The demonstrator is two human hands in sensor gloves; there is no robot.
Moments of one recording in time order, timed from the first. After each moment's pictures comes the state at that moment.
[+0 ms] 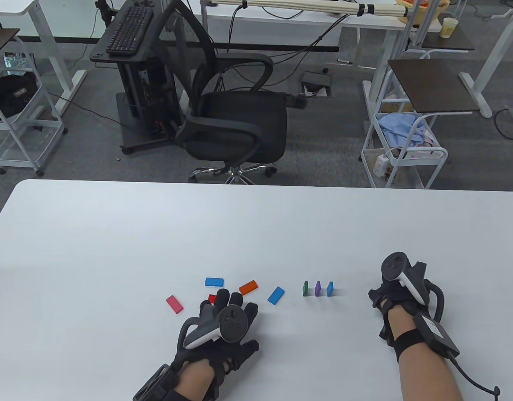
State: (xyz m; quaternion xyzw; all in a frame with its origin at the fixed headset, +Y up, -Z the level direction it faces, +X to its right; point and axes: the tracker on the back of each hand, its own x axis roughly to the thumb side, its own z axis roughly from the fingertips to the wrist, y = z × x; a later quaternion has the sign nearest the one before) left_hand -0.101 -0.777 -0.300 -0.22 -0.18 0.11 0.95; right_hand 0.314 -0.770 -0.409 -0.20 0.14 0.97 0.07
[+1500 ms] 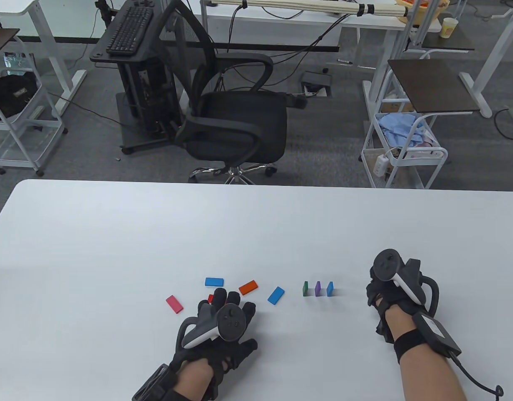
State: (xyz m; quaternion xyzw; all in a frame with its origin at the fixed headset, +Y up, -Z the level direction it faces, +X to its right) left_hand -0.105 -0.776 -0.301 -0.22 -0.17 0.11 0.95; right_hand 0.288 -0.737 -0.402 -0.11 0.06 0.99 0.08
